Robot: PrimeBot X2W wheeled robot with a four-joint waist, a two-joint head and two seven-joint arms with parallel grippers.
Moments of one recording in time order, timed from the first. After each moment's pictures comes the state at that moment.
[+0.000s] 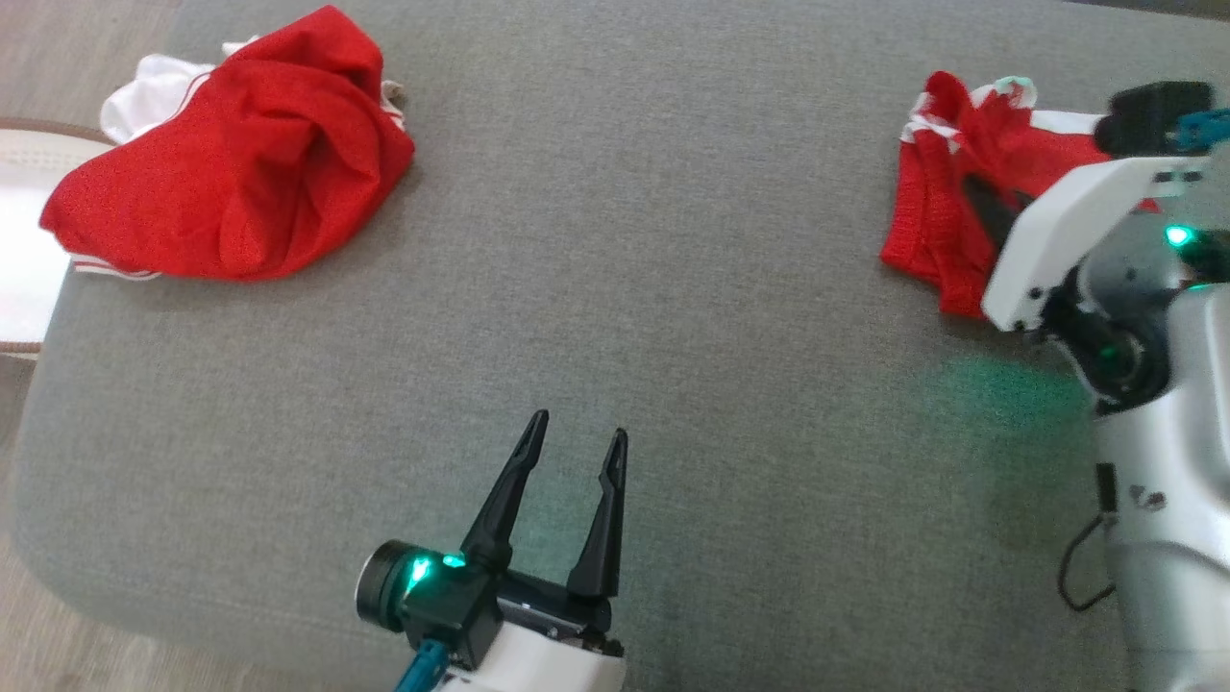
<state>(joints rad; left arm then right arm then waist) -0.06 0.05 -0.58 0.07 -0.28 0.11 -0.26 -0.56 -0.16 0.01 0.28 0.36 0.12 0.74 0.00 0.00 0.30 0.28</state>
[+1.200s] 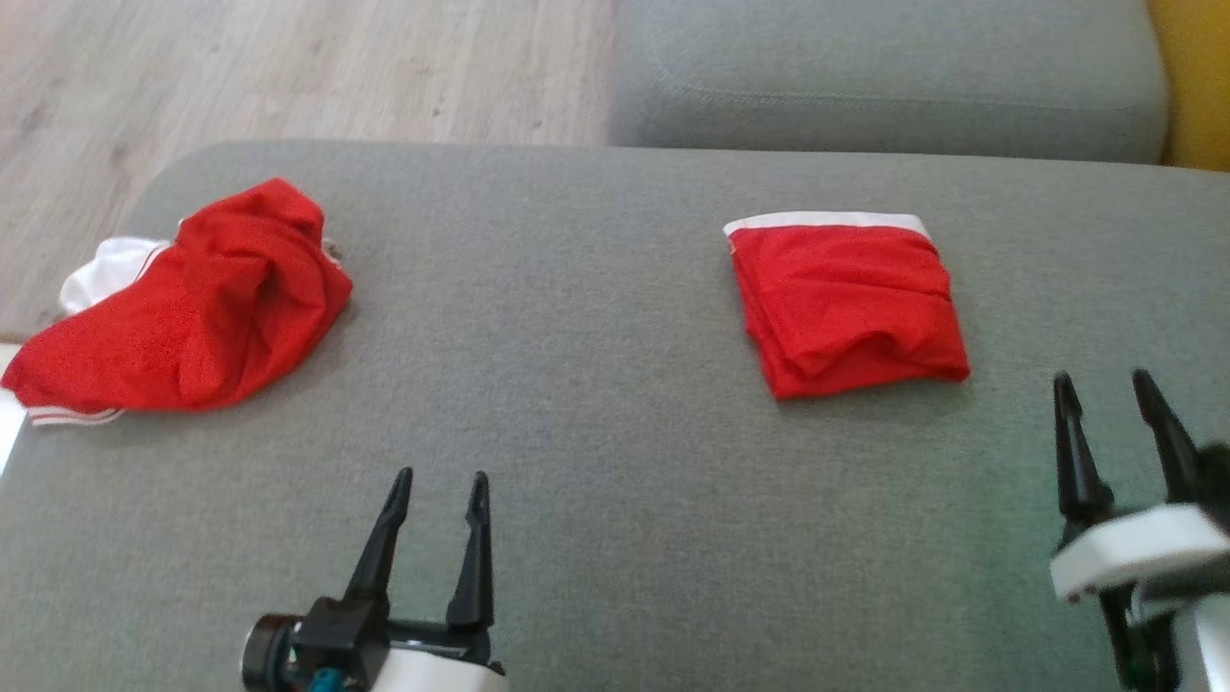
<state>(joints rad) 0.05 0.05 -0.32 0.16 -0.22 0.04 -0.26 -0.04 -0.21 -0.05 0.24 0.21 0.12 -0.12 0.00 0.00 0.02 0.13</state>
